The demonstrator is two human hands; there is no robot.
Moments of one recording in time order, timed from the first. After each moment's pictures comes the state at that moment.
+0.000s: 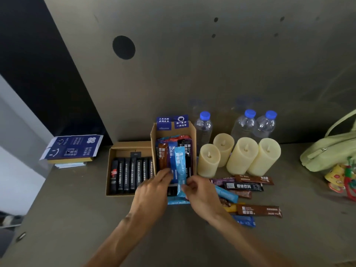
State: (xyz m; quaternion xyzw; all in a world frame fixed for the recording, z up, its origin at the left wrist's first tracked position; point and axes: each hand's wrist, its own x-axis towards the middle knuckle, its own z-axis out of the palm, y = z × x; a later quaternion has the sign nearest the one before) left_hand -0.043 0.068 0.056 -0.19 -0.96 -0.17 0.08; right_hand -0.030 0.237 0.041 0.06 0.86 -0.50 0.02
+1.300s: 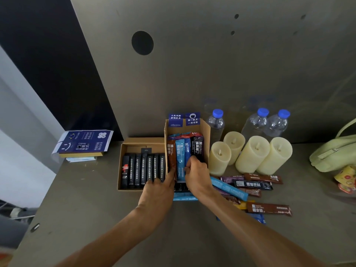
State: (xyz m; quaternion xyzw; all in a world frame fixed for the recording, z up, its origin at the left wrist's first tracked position) left_hand -0.038 0.054 0.065 -0.25 -0.95 0.15 -0.09; right_hand -0.078 0.195 0.042 0.06 0.93 -0.37 -0.03
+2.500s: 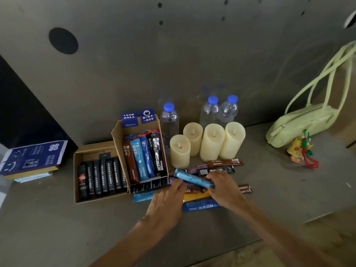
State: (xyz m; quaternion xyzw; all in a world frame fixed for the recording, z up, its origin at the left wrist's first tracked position) left_hand -0.011 0.164 0.041 -0.31 -0.94 -0.06 -0.09; right_hand -0.003 0.378 -0.003 0.07 0.98 -0.19 0.07
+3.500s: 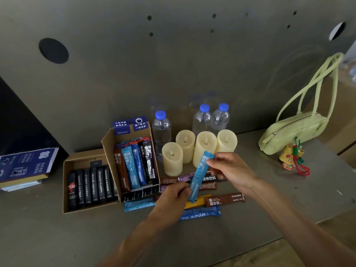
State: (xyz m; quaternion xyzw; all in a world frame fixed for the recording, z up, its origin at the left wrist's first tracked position) left_hand -0.022 0.199 0.049 -0.17 -0.82 -0.50 -0.22; right_hand -0.017 0.409 0.101 0.16 0.75 -0.64 0.07
